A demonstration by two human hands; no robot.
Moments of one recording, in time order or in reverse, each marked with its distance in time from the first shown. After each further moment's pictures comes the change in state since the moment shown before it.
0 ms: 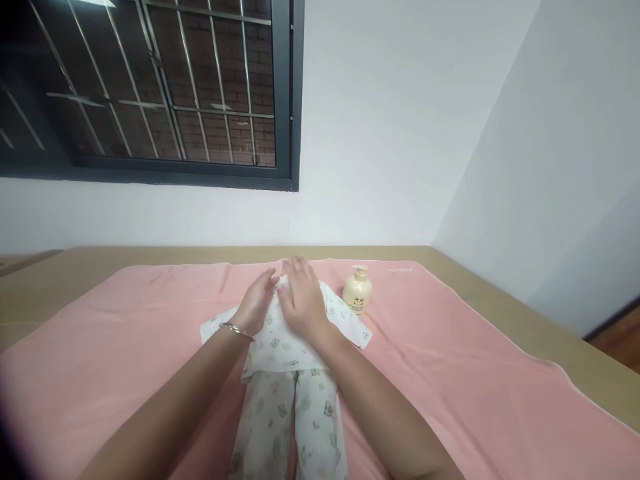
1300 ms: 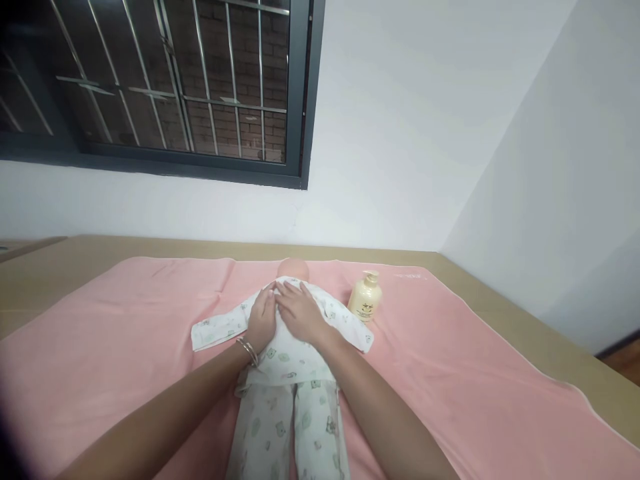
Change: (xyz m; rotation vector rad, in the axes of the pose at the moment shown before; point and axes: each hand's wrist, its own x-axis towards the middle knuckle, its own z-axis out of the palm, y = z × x) left_hand 0.015 -0.064 -0.042 0.315 0.115 0.467; right_hand -0.003 0.031 0.047 -0.044 -0.420 -0.125
